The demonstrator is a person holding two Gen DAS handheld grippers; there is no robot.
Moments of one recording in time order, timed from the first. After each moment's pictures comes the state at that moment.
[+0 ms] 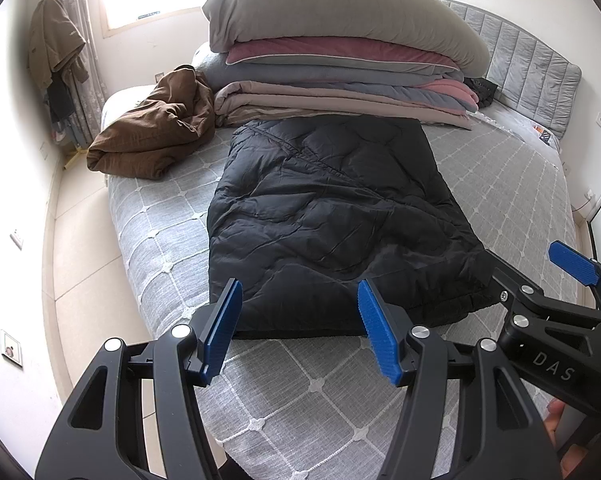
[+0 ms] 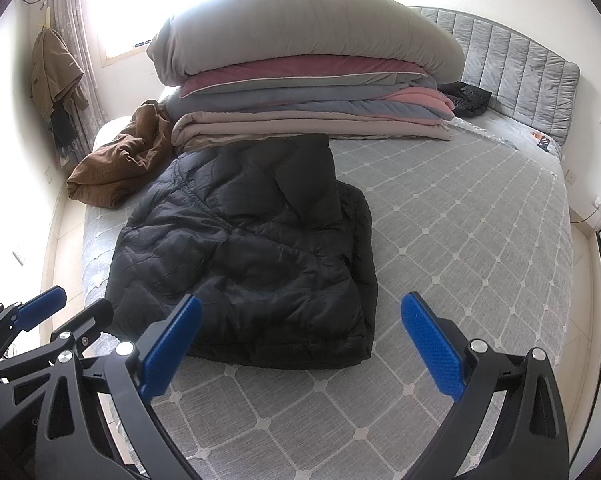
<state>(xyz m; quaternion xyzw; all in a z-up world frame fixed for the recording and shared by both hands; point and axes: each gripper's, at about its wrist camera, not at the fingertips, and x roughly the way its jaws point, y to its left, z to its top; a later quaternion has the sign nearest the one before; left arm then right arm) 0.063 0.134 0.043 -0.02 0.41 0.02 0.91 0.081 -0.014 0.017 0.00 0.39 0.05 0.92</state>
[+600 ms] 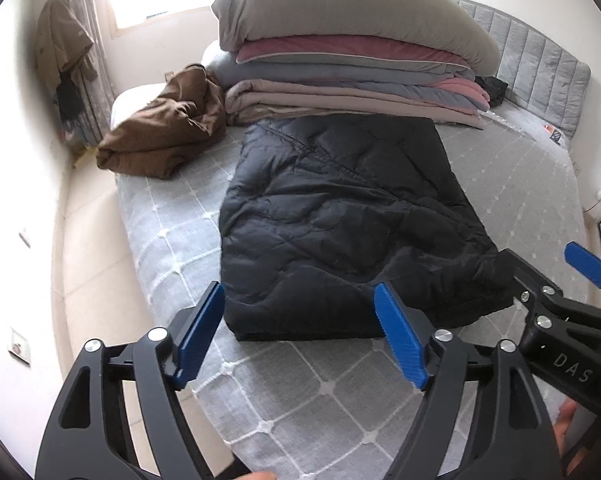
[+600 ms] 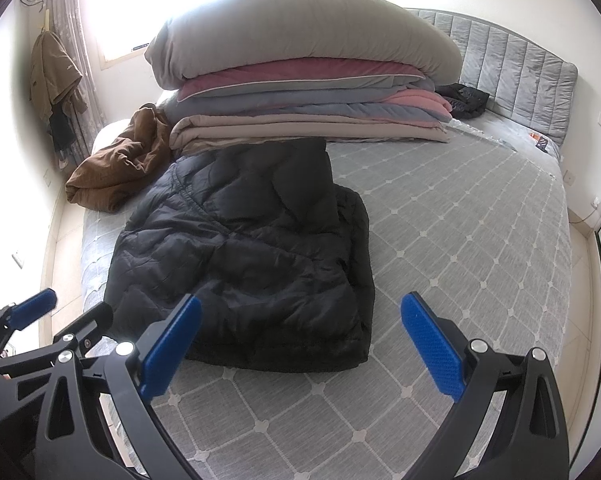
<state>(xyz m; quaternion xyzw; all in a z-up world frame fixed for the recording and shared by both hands) 0.067 0.133 0.041 -0.01 0.41 0.05 0.91 0.082 -0.017 0.018 0.01 0.38 0.05 0.92</state>
